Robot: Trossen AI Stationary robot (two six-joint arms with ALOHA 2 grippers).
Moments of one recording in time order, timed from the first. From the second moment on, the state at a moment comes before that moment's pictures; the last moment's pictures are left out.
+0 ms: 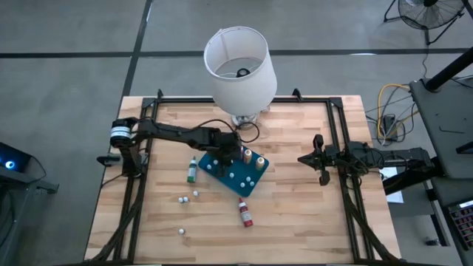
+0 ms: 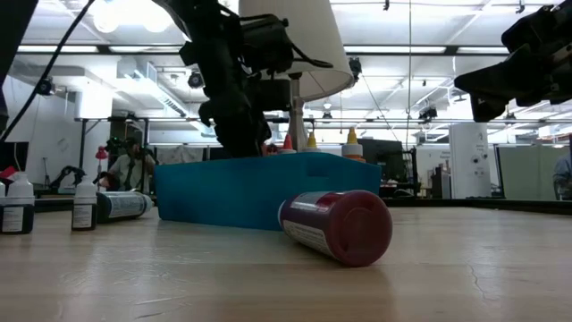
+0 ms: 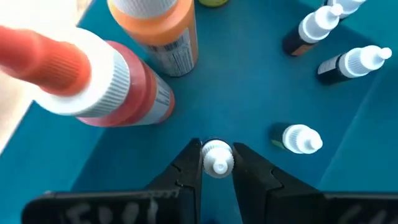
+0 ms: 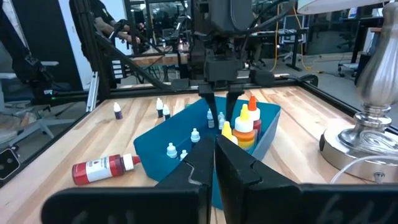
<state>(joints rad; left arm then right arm) 0.11 1.78 1.23 -0.56 0.07 0.16 0.04 0.05 0.01 0.01 0.03 0.11</state>
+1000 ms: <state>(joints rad) 0.04 1.74 1.09 -0.50 0.07 0.08 0.04 0.05 0.01 0.01 0.03 0.11</state>
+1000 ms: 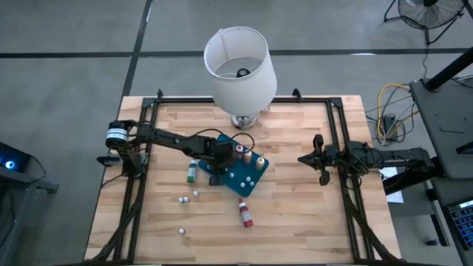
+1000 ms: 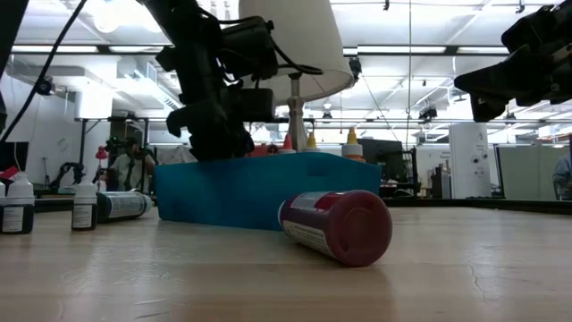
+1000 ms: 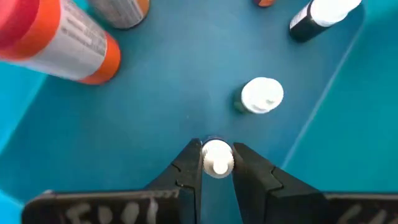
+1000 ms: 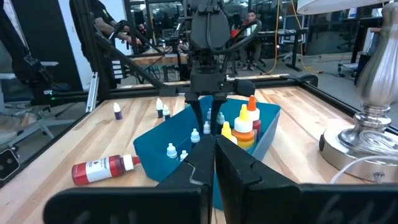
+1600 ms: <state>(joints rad) 0.02 1.68 1.06 -0.58 0.07 0.01 0.04 0.05 0.01 0.01 0.03 0.11</state>
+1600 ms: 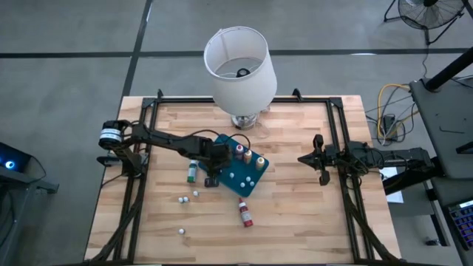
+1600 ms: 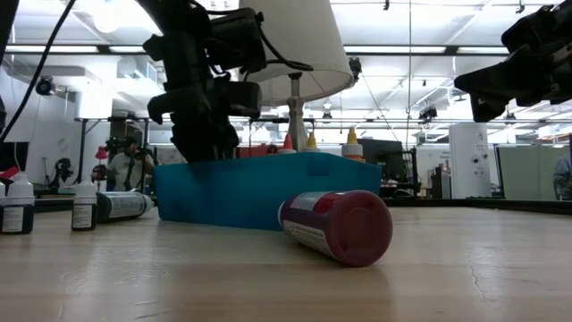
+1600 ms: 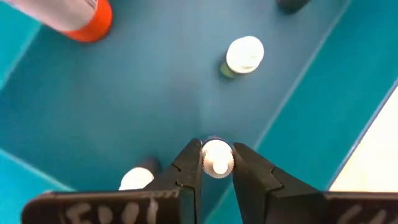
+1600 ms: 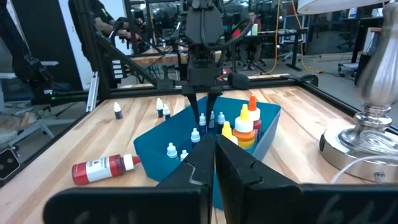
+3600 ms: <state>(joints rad) 0.02 1.54 1.04 -0.59 0.09 -0.01 0.04 0.05 0.01 0.01 0.03 0.11</state>
